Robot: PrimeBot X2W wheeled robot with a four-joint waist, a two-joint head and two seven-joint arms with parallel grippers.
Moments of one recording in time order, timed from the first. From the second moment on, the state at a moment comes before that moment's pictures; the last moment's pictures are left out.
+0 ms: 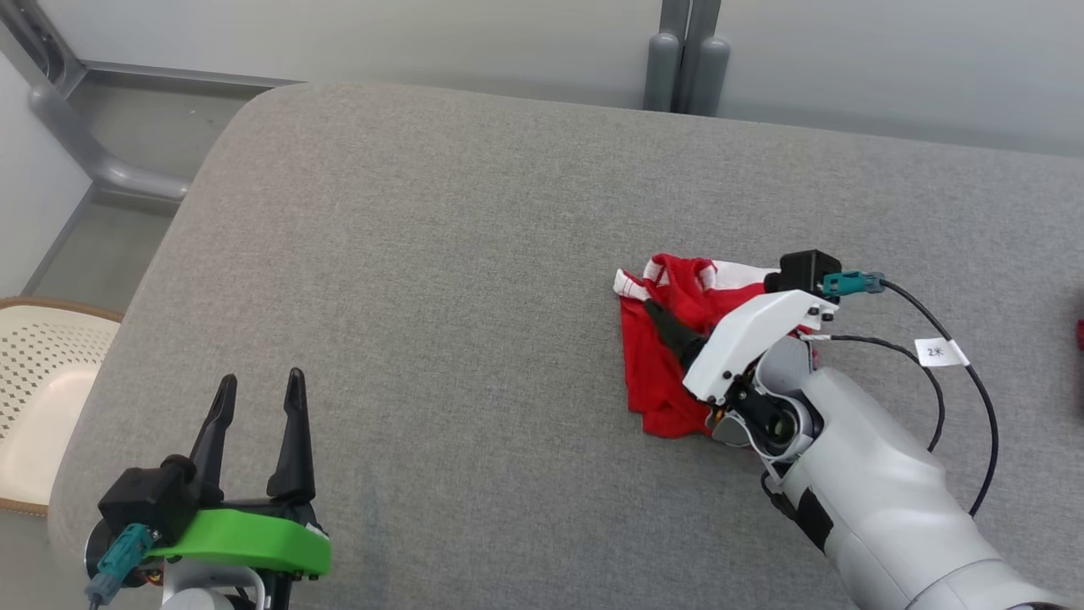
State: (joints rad) left arm -0.07 0.19 -0.16 0.17 -0.46 -0.04 -0.26; right arm -0.68 -0.05 0.41 0.87 0.98 0.13 0.14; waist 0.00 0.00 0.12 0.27
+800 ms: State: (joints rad) left arm -0.03 0.22 -0.13 0.13 -0.46 -0.02 -0.26; right arm -0.53 -0.25 0.41 0.40 0.97 0.13 -0.07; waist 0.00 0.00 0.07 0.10
